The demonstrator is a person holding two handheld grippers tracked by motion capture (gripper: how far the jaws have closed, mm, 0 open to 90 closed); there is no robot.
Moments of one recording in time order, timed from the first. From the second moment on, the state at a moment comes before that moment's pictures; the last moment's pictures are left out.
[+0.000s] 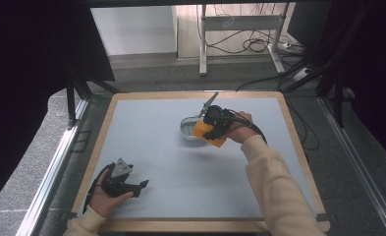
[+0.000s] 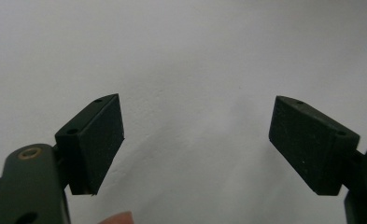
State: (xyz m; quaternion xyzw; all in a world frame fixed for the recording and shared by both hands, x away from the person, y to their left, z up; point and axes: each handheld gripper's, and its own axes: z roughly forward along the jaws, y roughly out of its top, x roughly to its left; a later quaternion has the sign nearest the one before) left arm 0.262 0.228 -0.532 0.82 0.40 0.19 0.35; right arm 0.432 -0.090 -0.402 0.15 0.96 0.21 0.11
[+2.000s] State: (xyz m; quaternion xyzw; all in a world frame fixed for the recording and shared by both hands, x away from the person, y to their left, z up) left arm 0.263 0.228 -0.532 0.83 0.40 0.18 0.35; right arm 0.505 -0.052 -0.401 0.09 0.98 0.17 0.10
